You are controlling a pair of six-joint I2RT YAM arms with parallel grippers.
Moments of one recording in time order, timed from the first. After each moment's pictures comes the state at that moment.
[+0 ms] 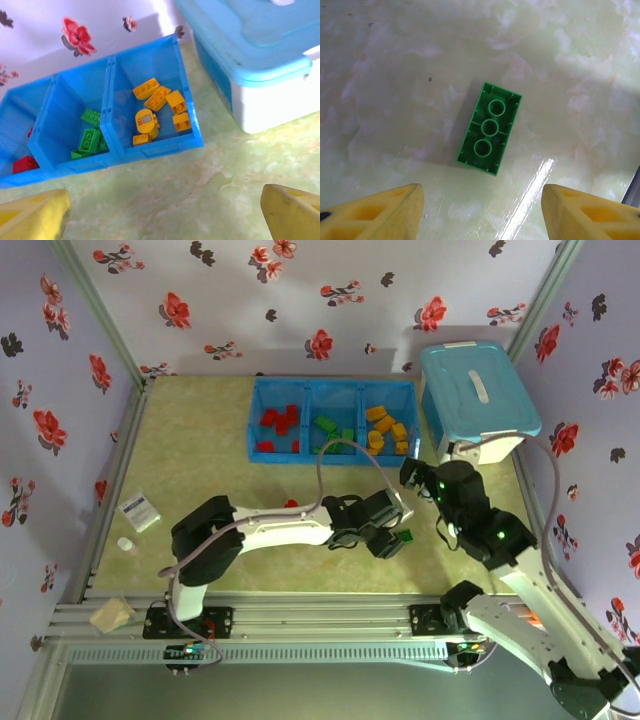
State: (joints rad) left arm -1.25 1.96 1.42 -0.41 -0.04 -0.24; right arm 0.59 0.71 0.87 -0.69 0.46 0.61
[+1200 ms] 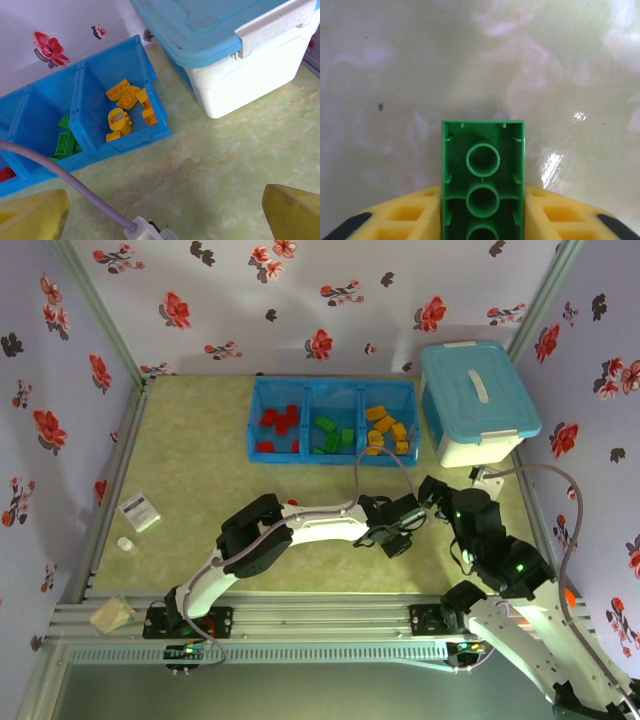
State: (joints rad) left arm -1.25 2.26 1.72 -0.56 -0.06 -0.14; right arm 0.59 0.51 0.76 -0.80 0.53 0.69
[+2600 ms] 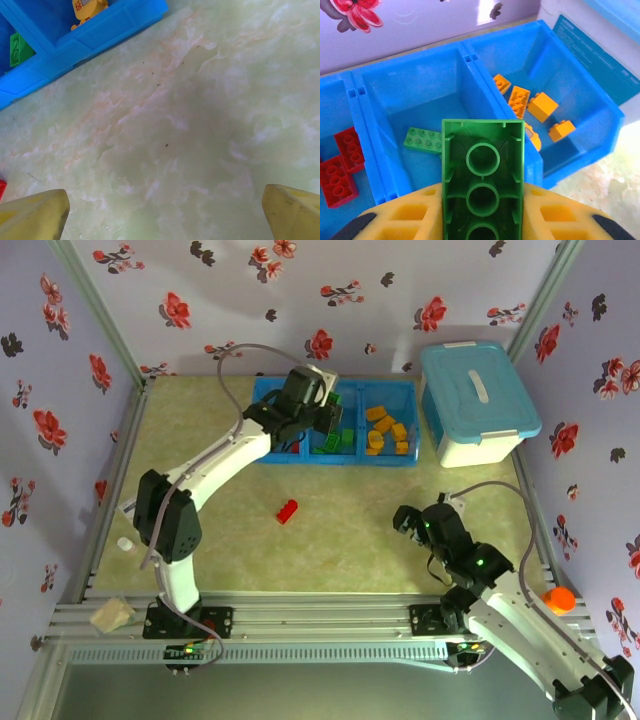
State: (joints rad) left arm -0.70 1.87 1.73 -0.48 -0.06 -0.19; right arm 0.59 0.55 0.42 -0.65 0.27 0.88
